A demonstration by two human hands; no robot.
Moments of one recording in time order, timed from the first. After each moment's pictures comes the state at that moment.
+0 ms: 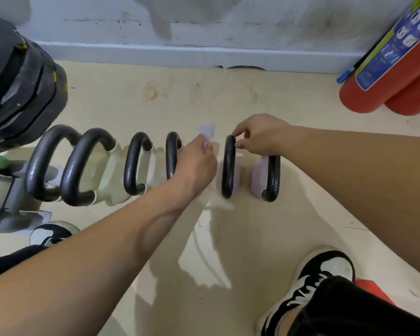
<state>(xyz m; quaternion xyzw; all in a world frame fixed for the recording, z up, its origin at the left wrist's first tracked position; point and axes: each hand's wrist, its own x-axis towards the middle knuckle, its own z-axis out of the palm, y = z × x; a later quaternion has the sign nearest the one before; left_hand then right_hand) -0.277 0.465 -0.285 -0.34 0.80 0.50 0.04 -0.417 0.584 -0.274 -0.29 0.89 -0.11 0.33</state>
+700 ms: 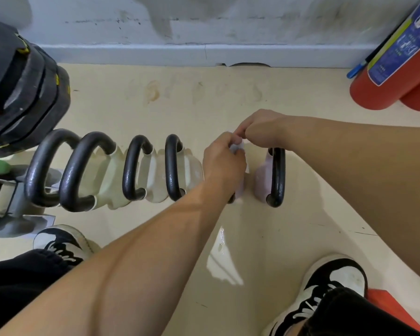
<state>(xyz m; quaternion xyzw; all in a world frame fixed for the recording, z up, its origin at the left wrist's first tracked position) -0.313 0.506 -0.325 -0.36 0.78 0.51 -0.04 -0.424 0.577 -0.256 -0.24 0.87 -0.17 0.40</state>
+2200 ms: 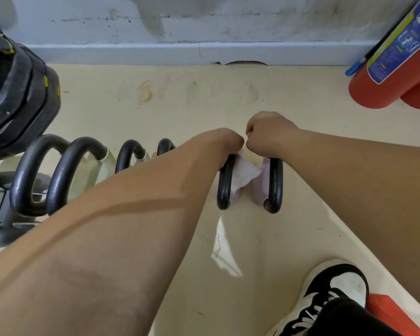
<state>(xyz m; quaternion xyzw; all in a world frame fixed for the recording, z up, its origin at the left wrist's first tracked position) -0.397 0.470 -0.338 -0.37 0.77 0.39 0.35 -0.438 0.586 -0.295 -0.21 0.92 -0.11 0.30</state>
